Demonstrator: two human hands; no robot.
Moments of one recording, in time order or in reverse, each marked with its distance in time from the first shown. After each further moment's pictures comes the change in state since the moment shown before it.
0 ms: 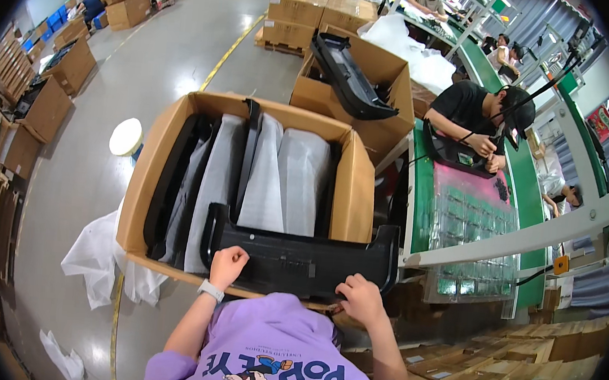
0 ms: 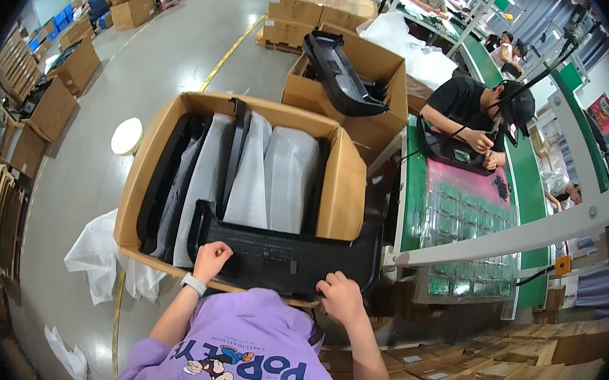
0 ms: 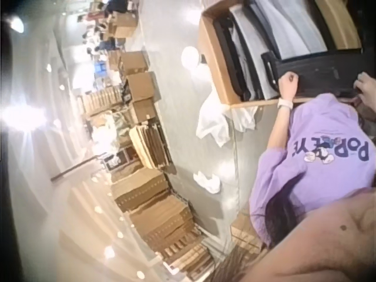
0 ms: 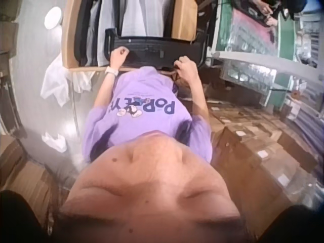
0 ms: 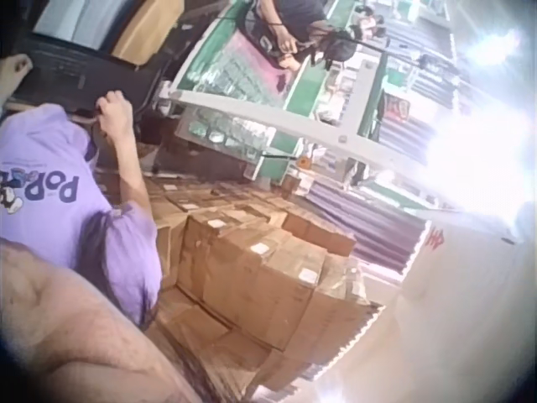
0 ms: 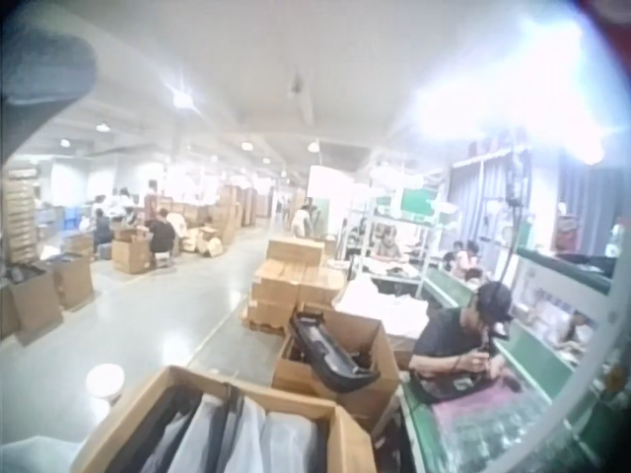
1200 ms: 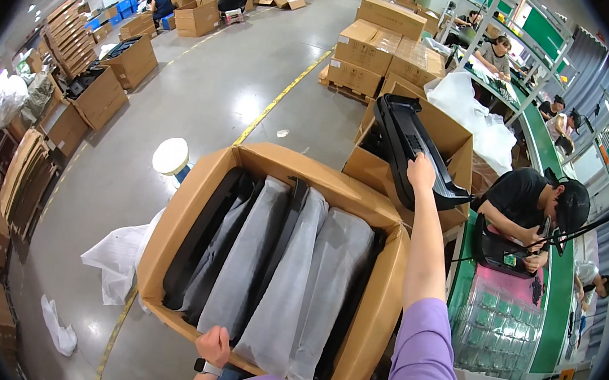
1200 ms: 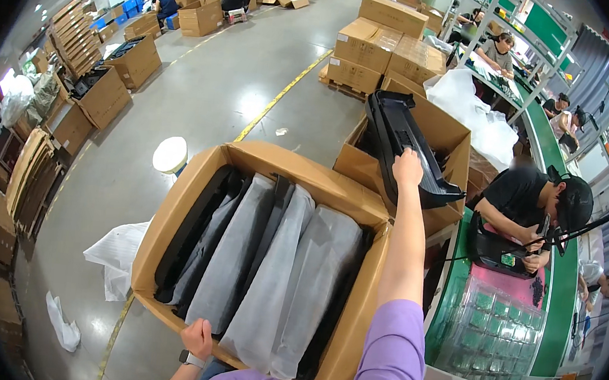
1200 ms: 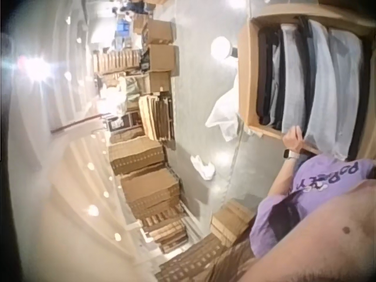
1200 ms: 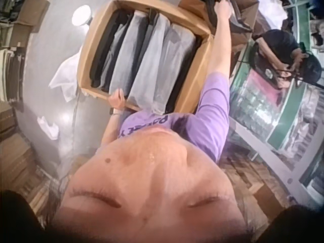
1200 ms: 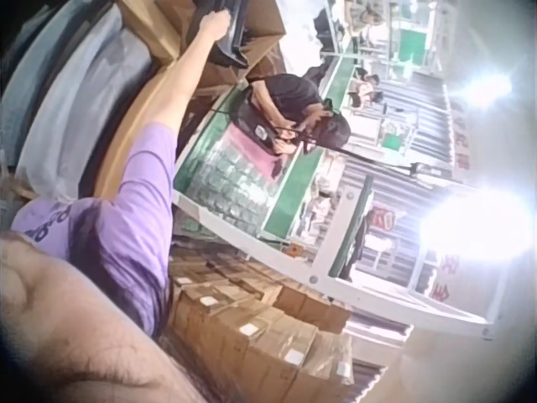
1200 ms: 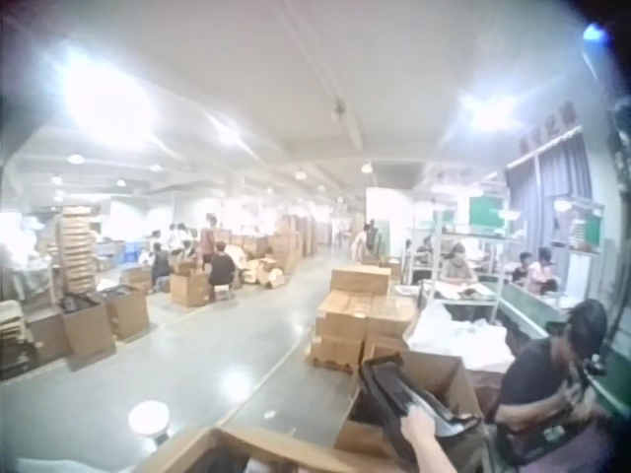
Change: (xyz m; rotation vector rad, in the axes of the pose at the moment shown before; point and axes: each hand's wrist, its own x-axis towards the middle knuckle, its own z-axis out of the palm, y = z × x) left_hand -0.021 0.006 -0.028 0.410 0.483 -0.088; right_hand 0.512 0.263 -0.082 -0.153 0.505 0.451
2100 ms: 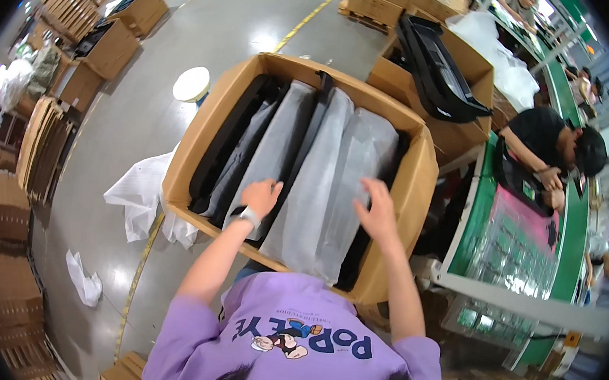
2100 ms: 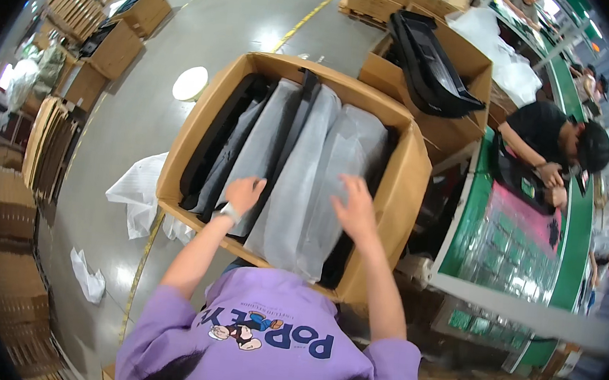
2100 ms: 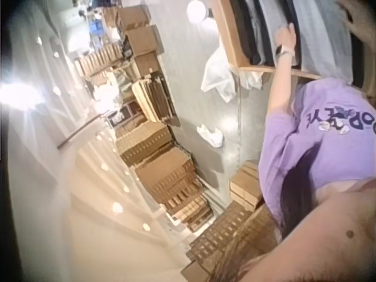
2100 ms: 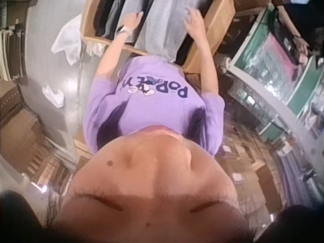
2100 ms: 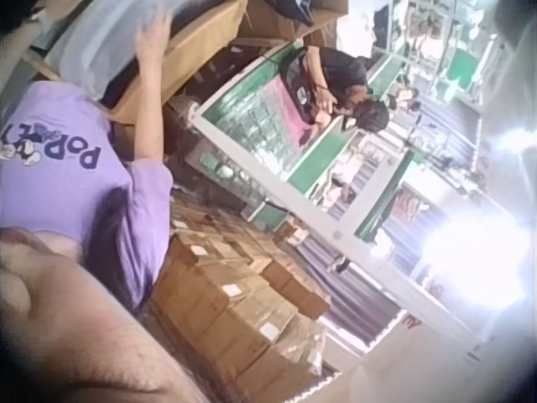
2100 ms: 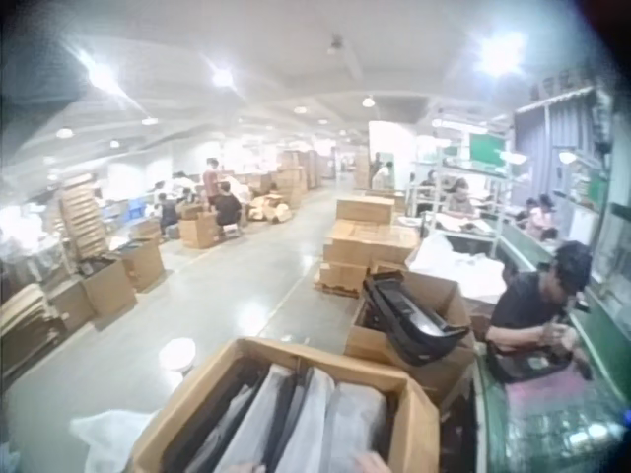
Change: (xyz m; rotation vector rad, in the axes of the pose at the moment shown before) left_hand 0.097 -0.003 0.071 0.164 -0.255 0.081; right_hand -0.381 -0.062 -0.104 0.754 -0.336 -0.291
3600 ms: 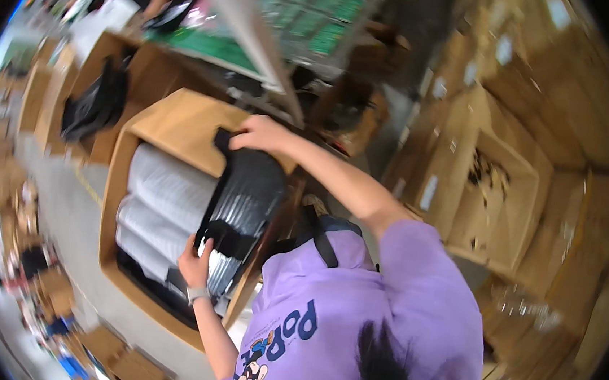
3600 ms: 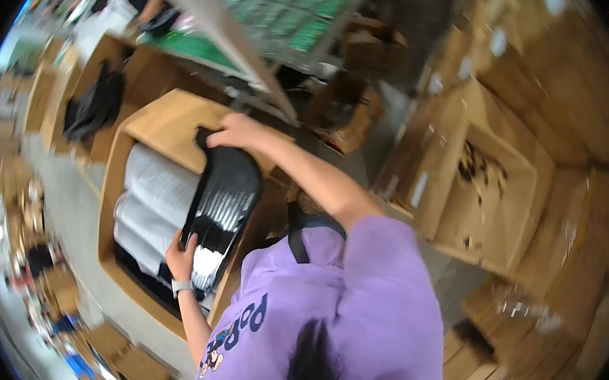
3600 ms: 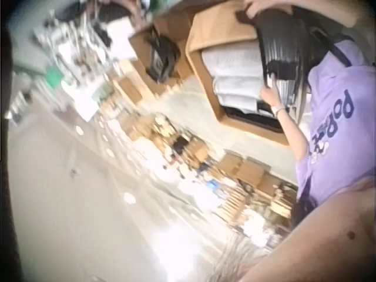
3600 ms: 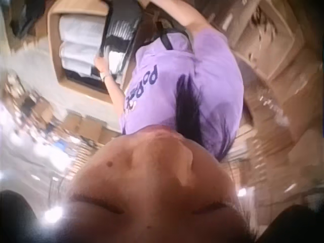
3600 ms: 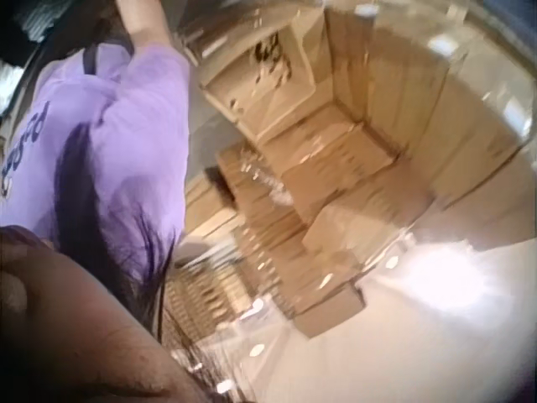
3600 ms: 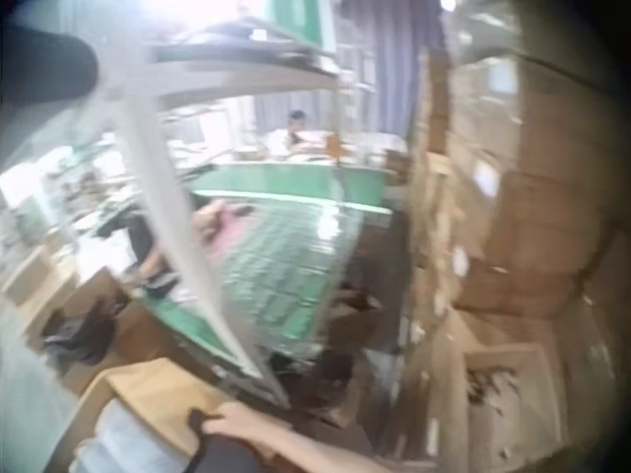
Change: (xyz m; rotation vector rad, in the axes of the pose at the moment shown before) left_hand -0.046 0.102 -0.024 0.101 -0.421 0.783; right_hand -0.208 0.064 -0.051 0.255 0.558 0.690
